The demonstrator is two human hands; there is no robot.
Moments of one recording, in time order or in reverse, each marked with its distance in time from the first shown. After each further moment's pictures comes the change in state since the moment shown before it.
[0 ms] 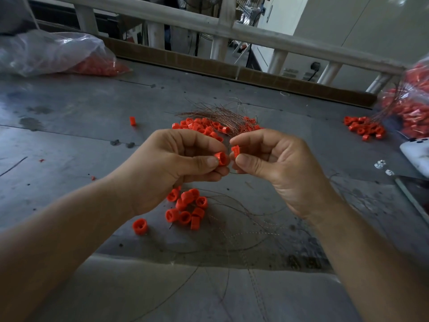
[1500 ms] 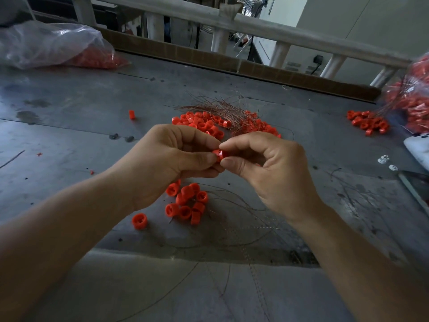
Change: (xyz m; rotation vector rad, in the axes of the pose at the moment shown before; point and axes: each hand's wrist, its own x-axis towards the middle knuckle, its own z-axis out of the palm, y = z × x) left_hand 0.000 -0.002 0.001 0.036 0.074 -0.050; right_hand -0.004 0.007 0.018 -0.436 0.142 -0.258
